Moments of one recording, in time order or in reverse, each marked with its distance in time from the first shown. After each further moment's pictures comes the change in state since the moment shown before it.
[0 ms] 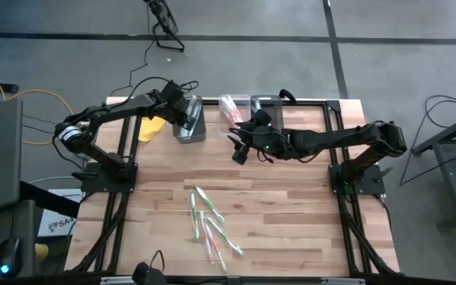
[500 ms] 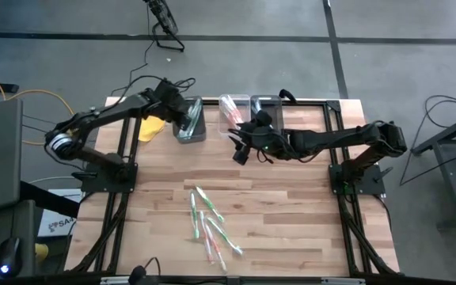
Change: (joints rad) left arm -0.001 -0.095 0.000 -0.035 0.029 0.078; right arm -0.001 0.000 0.000 -0.036 0.008 0.026
